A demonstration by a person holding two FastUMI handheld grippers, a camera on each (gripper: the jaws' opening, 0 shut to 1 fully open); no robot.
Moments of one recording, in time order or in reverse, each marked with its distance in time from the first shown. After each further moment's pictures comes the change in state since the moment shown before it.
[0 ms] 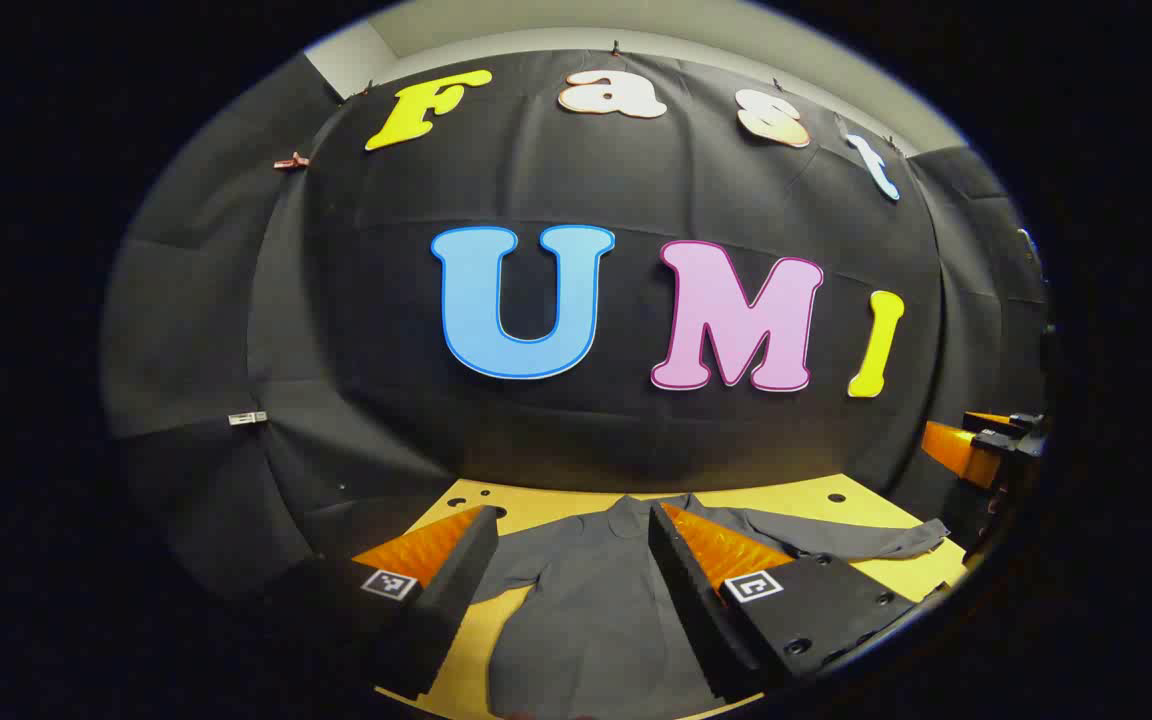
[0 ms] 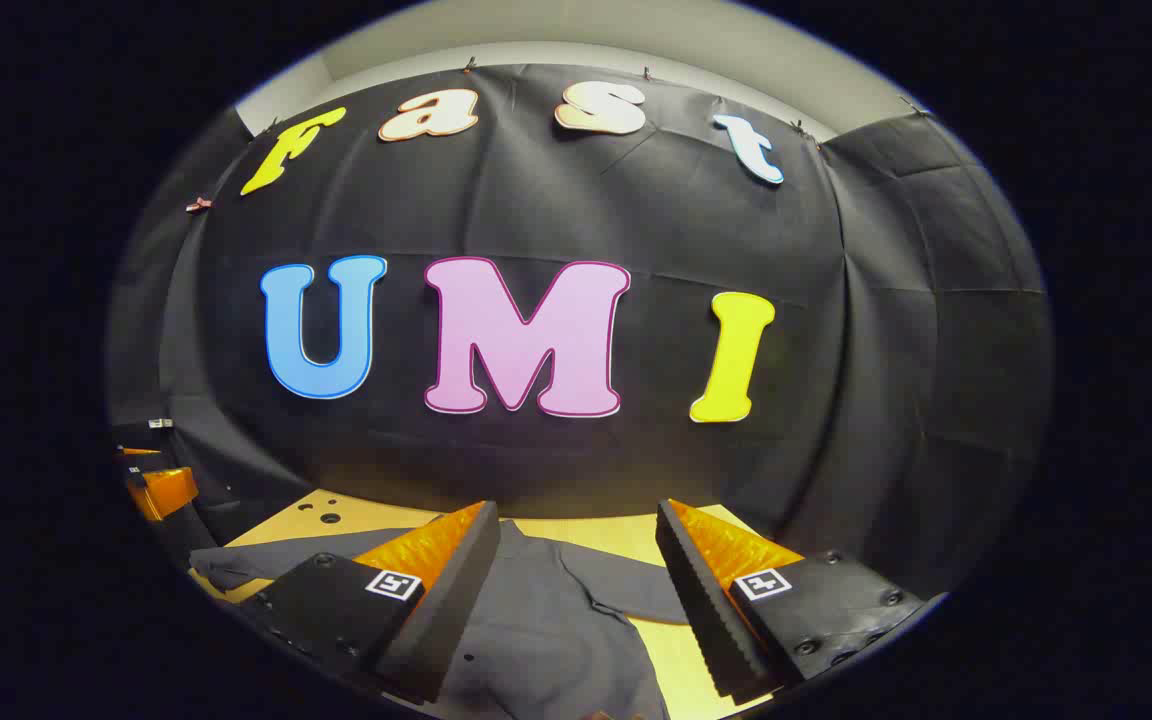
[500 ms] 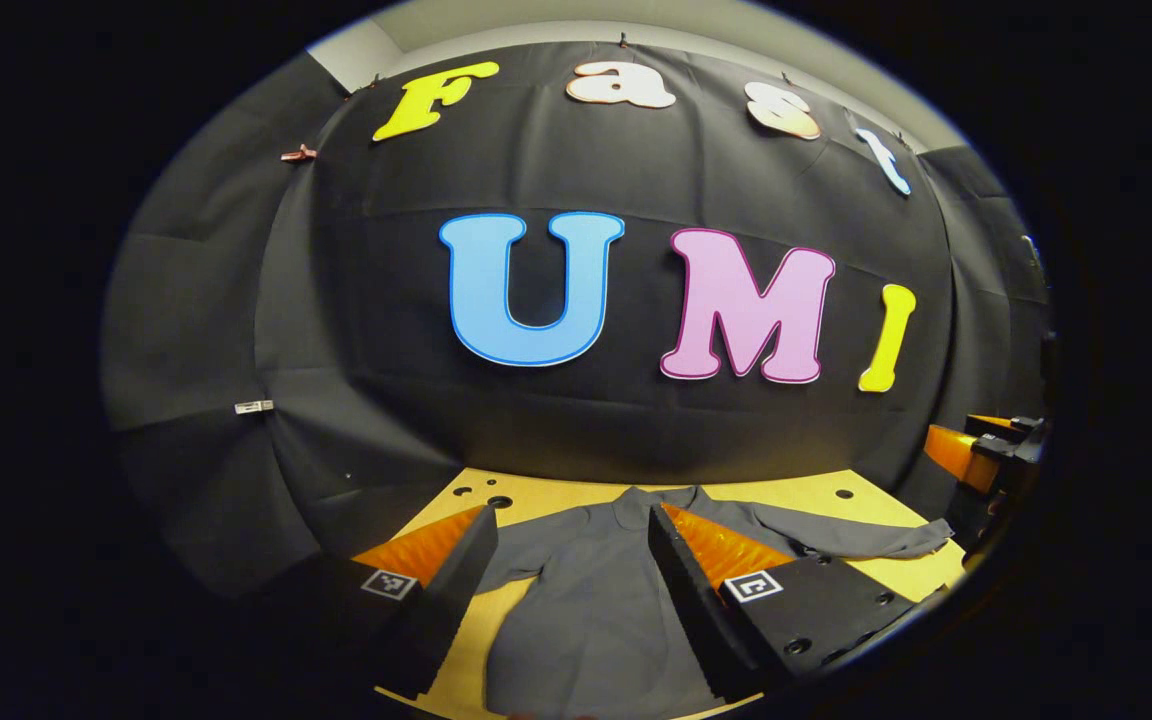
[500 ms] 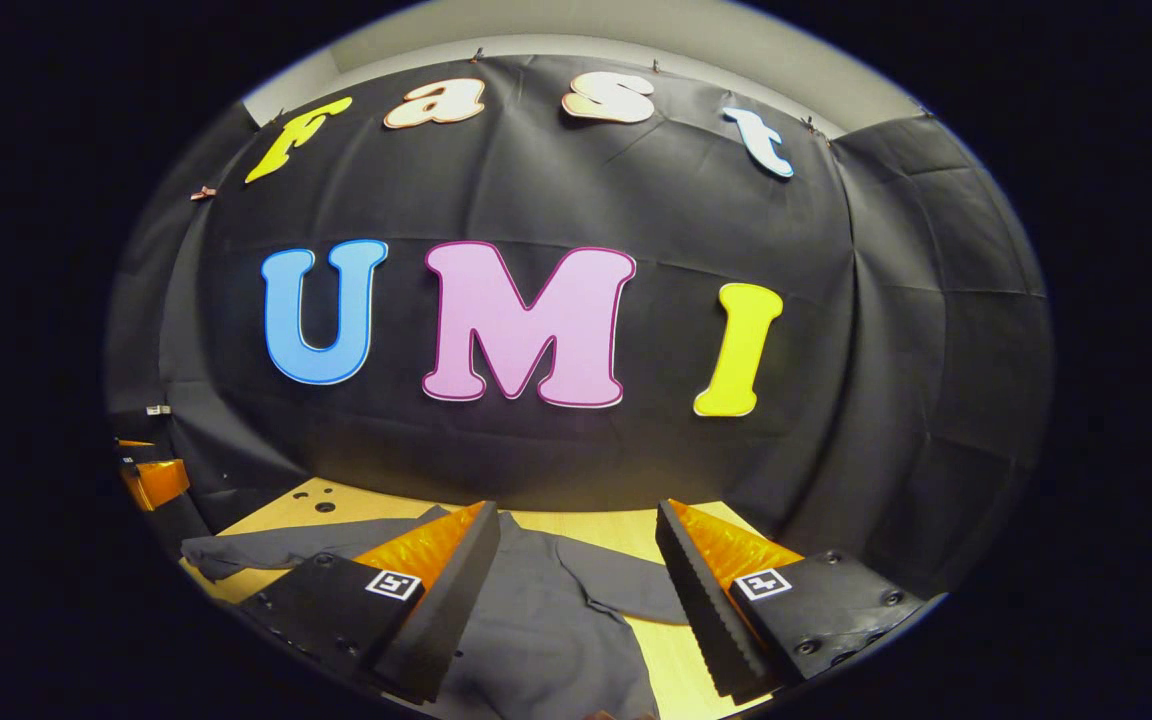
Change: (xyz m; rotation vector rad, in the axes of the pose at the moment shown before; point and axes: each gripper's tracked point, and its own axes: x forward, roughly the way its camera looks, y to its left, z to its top) left arm 0.004 0.003 -0.010 -0.007 0.026 0.039; right arm 0.013 -0.005 -0.015 -0.016 0.030 0.013
